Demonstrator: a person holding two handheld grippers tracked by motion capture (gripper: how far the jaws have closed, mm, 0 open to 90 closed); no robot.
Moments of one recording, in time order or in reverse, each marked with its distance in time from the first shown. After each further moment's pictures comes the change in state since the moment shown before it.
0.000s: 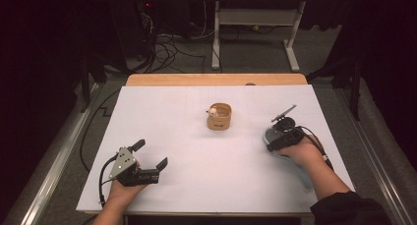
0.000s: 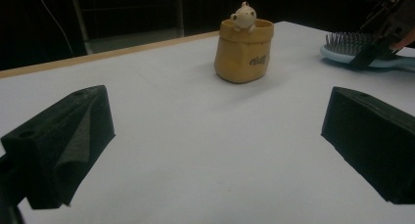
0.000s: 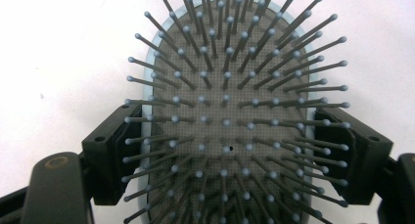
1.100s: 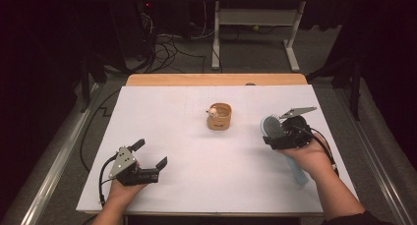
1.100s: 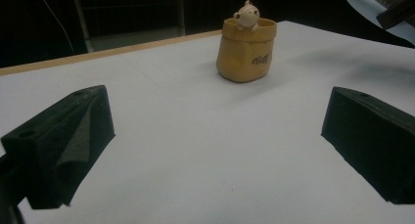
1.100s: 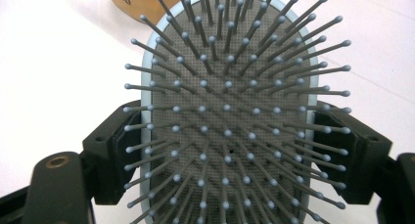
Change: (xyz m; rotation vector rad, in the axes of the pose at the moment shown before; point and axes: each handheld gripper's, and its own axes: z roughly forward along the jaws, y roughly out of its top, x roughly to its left) left arm 0.002 -0.001 0.001 0.005 0.004 -0.007; right arm 0.018 -0.018 -0.054 -0.399 0.085 -0.055
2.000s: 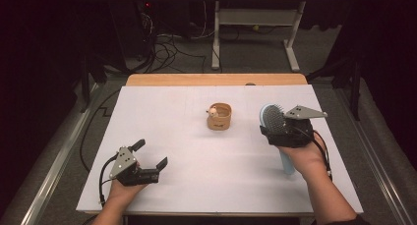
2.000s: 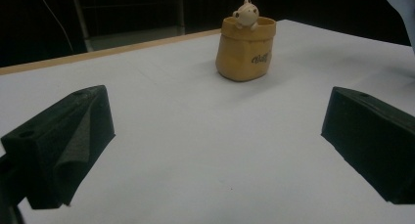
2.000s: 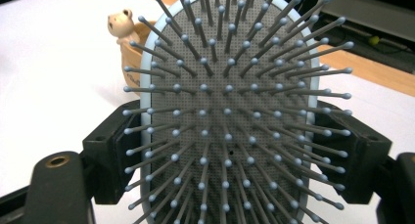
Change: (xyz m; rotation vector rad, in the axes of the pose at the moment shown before) left arm 0.000 0.000 0.000 0.002 -0.002 0.003; right arm 0.017 0.004 -0.021 -0.304 -0.058 -0.015
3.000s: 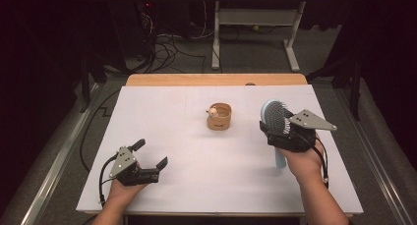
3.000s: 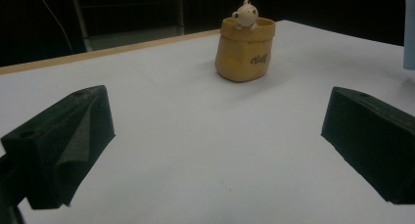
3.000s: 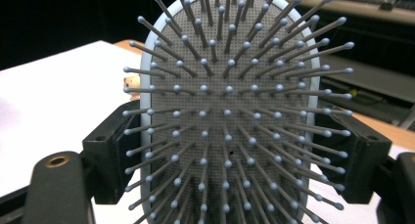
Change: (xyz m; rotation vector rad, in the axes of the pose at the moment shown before) left arm -0.001 0.001 0.000 0.005 -0.003 0.001; right arm 0.016 -0.002 -0.016 -0.231 -0.036 -0.004
